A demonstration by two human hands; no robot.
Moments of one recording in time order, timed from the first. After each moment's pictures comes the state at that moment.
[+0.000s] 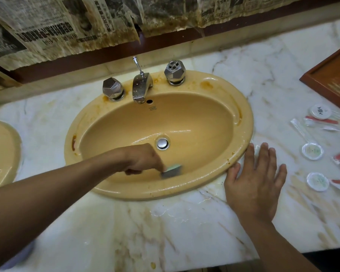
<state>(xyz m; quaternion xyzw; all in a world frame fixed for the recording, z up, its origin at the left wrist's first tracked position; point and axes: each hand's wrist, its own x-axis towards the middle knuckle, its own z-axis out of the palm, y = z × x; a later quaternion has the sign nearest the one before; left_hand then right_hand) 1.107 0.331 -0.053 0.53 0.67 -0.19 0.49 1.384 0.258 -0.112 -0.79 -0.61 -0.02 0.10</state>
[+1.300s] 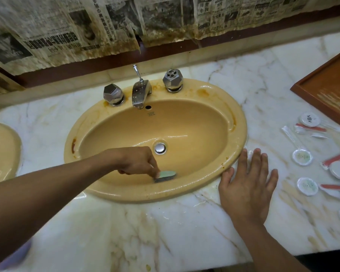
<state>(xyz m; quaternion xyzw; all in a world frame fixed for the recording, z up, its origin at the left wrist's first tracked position) 1.103 0.337 -0.051 0.60 0.62 -0.23 0.45 1.386 0.256 -0.116 -0.78 -0.61 0.00 0.11</state>
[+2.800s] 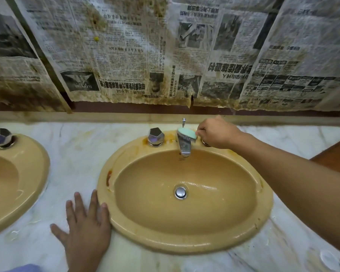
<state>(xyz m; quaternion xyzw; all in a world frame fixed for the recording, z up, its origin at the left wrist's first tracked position) 0.958 0.190 -0.102 0.32 0.93 0.10 0.13 1.212 0.499 0.048 -0.51 -0.85 0.12 -0.05</state>
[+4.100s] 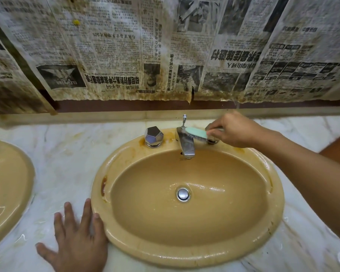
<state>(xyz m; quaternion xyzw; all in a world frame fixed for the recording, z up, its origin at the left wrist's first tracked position) 0.950 0.204 -0.108 0.30 0.95 0.07 0.09 1.239 0.514 0.048 -0.47 -0.87 0.14 -0.02</state>
